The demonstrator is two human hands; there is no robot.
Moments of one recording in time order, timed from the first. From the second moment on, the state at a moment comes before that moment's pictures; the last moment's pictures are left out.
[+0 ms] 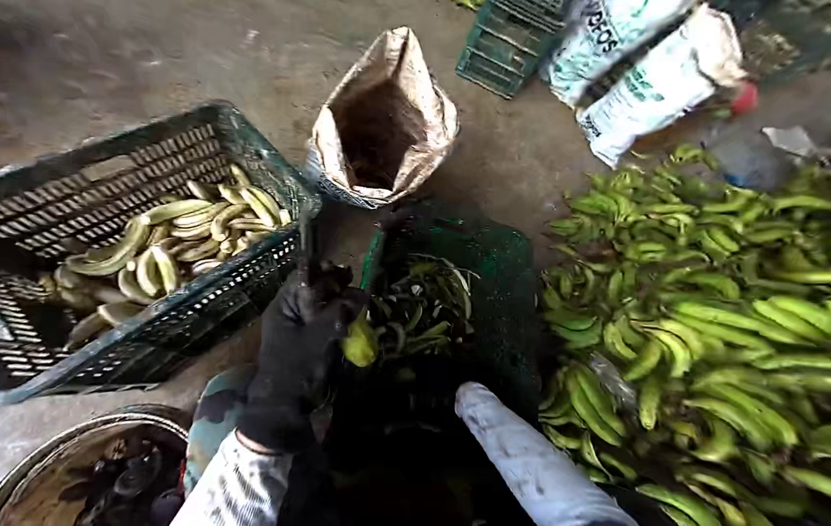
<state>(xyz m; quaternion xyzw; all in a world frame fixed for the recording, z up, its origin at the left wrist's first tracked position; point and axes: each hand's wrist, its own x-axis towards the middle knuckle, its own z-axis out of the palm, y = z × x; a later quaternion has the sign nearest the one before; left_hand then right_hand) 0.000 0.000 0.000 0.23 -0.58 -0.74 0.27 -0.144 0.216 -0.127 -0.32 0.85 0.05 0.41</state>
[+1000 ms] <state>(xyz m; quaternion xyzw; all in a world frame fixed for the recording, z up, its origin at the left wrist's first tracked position) -0.039 0.033 -0.007 0.11 -0.55 -0.78 0.28 -0.263 0.145 -0.175 -0.24 0.93 -0.19 0.20</state>
